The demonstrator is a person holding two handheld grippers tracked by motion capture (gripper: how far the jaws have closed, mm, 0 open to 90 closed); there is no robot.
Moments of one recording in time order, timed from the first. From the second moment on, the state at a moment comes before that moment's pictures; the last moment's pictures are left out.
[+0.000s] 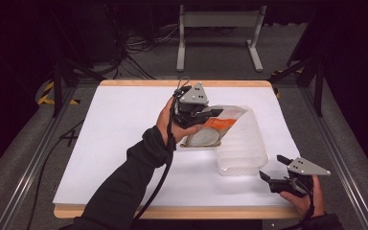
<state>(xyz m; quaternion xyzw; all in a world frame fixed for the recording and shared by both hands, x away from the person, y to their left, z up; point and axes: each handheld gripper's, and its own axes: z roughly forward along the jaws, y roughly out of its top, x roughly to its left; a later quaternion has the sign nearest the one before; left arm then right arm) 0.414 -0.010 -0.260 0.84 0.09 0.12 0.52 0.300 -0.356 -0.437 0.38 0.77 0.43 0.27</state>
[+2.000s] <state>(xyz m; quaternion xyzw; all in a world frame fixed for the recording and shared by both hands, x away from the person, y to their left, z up) 0.407 -0.103 -0.291 0.78 0.10 0.04 0.61 0.301 -0.354 -0.439 0.38 0.78 0.43 0.26</state>
